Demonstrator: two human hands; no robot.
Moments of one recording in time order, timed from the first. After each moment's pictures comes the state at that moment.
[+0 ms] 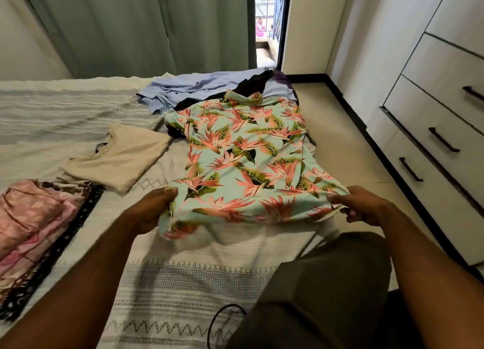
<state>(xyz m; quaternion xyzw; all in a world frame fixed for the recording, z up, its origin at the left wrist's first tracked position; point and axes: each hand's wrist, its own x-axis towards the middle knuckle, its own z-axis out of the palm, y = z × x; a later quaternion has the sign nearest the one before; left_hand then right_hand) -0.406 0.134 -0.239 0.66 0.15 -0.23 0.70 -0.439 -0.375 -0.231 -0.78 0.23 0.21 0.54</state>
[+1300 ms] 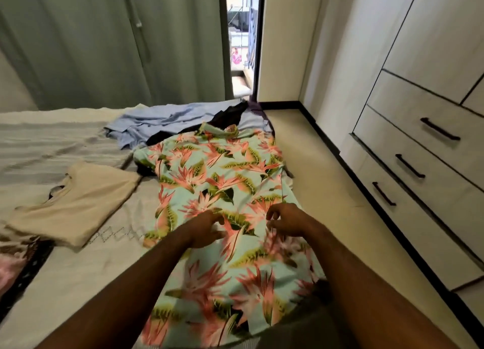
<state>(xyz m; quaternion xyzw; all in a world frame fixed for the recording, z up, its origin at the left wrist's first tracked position) -0.311 -0.015 -0.260 0.94 -0.25 -0.20 0.15 -0.350 -0.295 -0.229 -0.96 -0.02 0.16 0.23</state>
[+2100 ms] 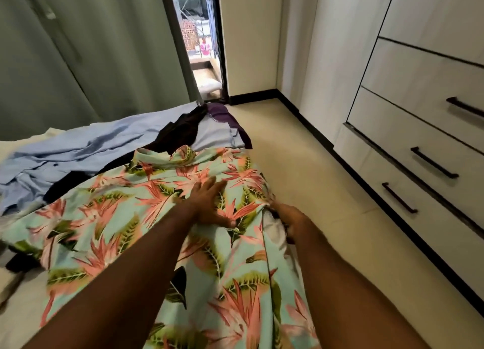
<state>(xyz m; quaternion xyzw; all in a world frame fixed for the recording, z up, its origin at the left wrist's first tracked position) -0.003 -0.191 -0.298 0.94 -0.23 -0.22 0.06 -0.091 -0.417 -0.362 -0.57 0.37 0.13 0.72</state>
